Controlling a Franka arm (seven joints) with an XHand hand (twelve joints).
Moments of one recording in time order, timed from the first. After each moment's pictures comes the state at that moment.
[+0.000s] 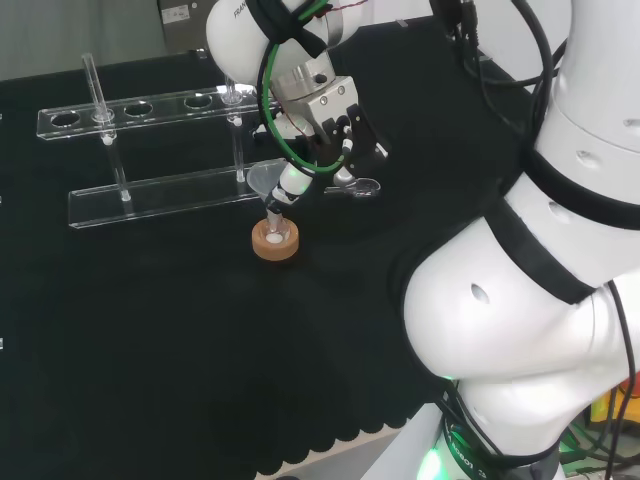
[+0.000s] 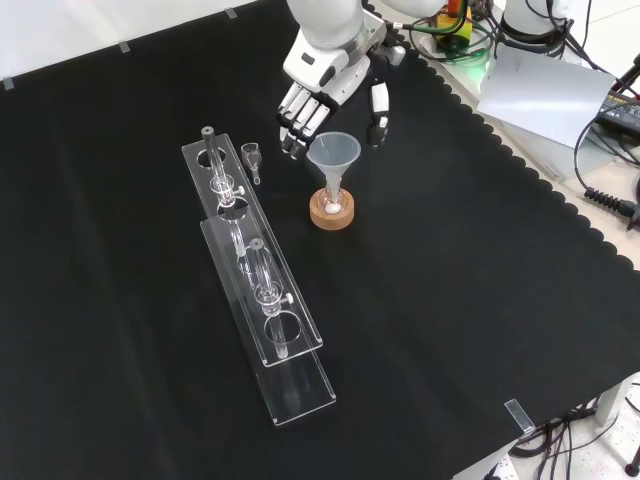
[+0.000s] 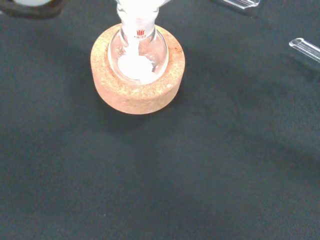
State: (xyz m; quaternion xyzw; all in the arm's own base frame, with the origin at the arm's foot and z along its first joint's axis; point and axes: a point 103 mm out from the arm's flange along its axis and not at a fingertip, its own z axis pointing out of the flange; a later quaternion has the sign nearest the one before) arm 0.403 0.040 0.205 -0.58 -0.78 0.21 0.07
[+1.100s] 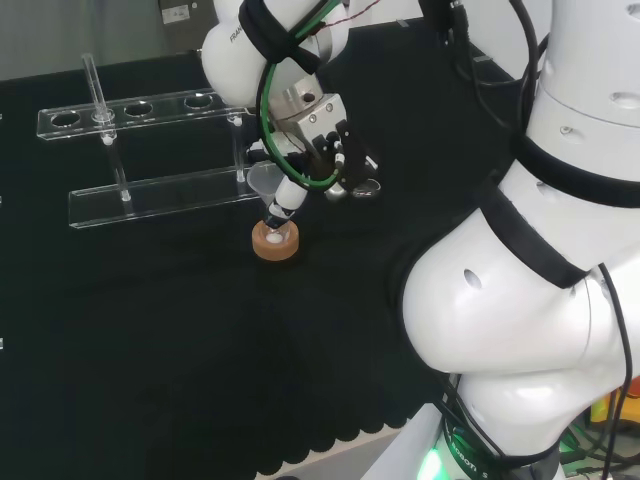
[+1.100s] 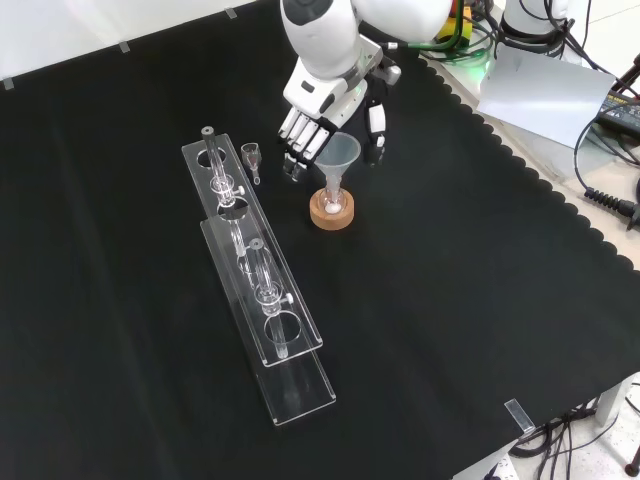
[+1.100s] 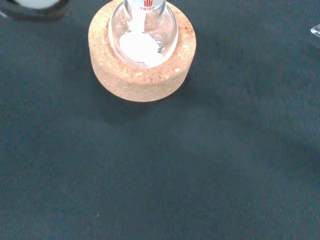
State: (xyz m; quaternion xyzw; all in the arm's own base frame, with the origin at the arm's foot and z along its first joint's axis) arm 0.413 0.049 0.175 -0.57 -0.79 0.23 0.06
